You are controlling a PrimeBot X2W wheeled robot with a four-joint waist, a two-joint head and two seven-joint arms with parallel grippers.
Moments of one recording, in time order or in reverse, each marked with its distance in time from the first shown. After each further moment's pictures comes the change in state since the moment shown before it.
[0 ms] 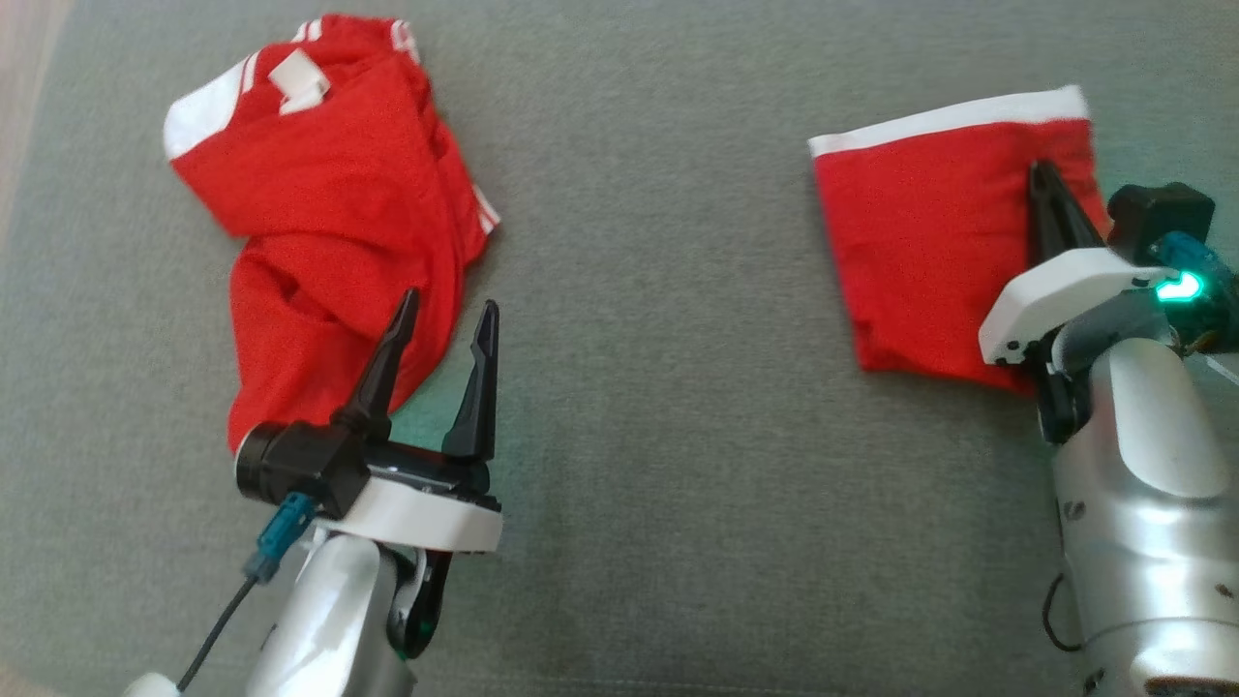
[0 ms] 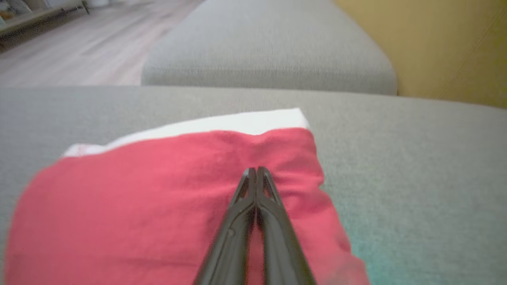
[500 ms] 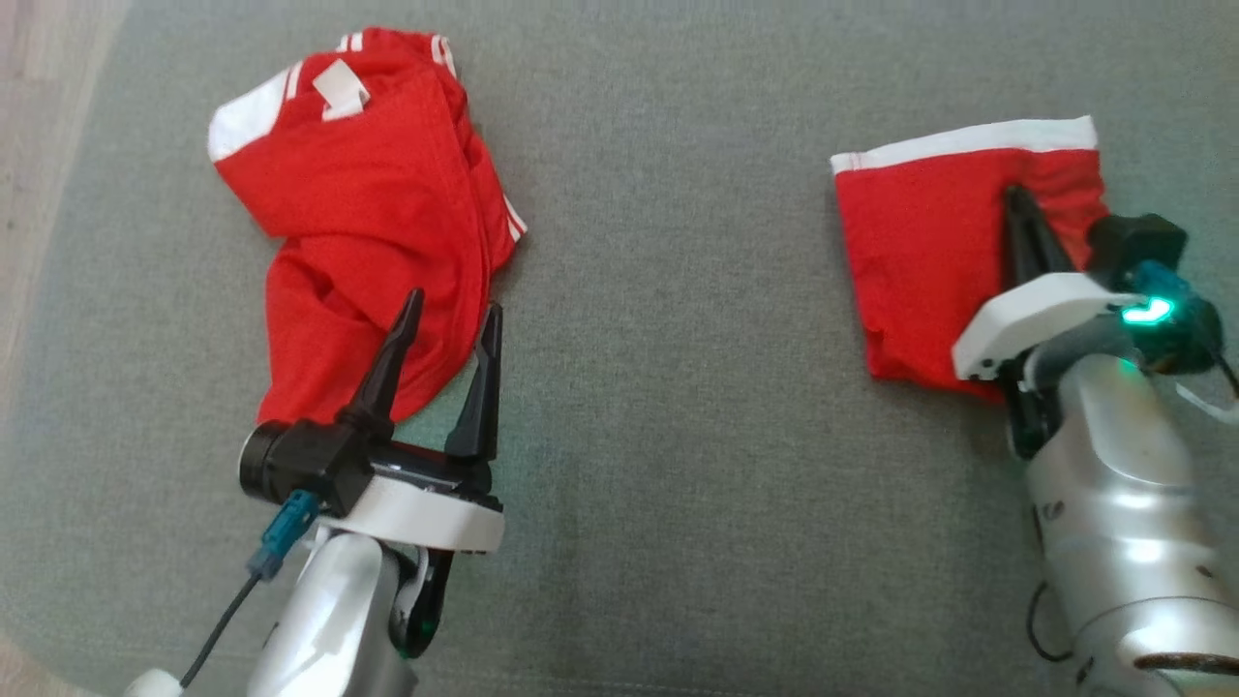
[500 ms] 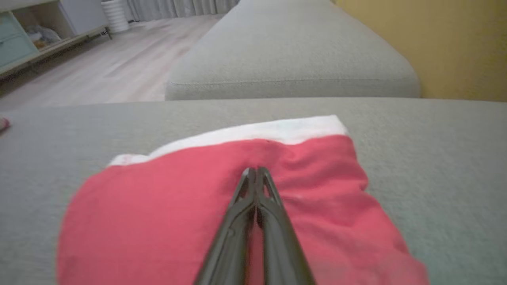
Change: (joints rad) left arm -0.012 0.002 -0.007 0.015 0.000 0.000 0.000; right arm -0.076 -0.006 -0.005 0.259 0.018 0.000 -0.164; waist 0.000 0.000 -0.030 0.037
